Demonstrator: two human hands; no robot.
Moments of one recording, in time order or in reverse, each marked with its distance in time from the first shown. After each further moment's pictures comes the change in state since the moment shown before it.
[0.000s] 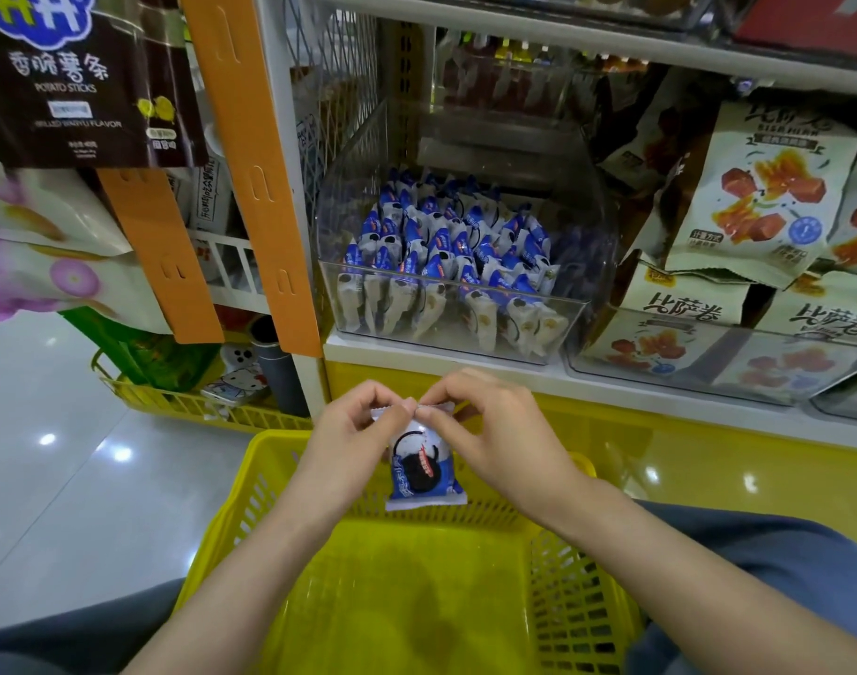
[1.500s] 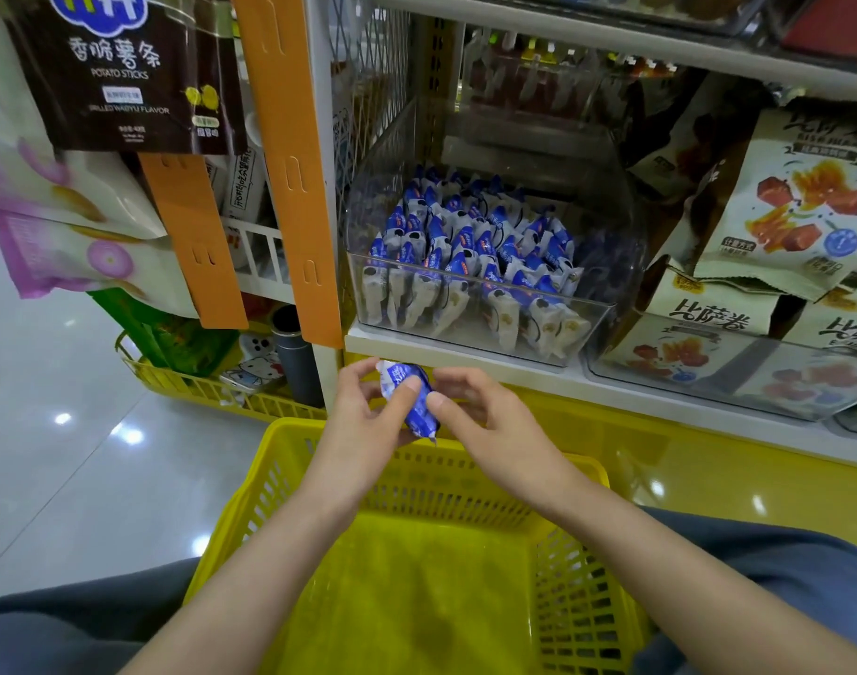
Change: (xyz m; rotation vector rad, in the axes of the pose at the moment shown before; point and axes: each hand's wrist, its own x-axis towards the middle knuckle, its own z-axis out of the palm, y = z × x) left_hand 0.004 -0.003 0.004 -0.207 0.174 -0.114; right_hand 0.003 -0.006 0.015 0.373 -0.092 0.361
